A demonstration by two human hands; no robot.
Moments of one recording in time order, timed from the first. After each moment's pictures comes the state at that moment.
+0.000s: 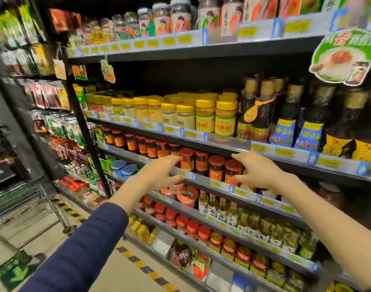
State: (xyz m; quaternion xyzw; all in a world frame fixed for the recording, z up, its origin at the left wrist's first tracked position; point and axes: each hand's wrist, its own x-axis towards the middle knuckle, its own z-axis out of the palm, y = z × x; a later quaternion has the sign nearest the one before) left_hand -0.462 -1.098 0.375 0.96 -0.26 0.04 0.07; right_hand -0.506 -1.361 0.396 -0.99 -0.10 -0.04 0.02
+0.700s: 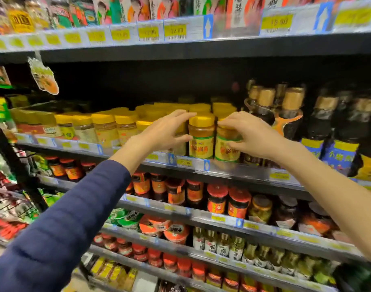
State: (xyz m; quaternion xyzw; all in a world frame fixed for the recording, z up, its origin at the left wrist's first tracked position) left_hand -0.244 -1.136 0.457 0.87 -0.44 0.18 0.11; right_hand -0.359 -1.345 0.465 -0.97 -0.11 -0.21 0.00
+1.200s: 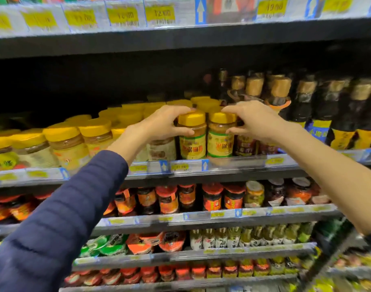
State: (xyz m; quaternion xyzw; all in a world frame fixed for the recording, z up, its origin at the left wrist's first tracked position) left_hand -0.181 -1.164 0.467 0.77 -0.60 0.09 0.19; right_hand -0.348 -1.339 0.471 -0.97 0.09 -0.19 -0.09
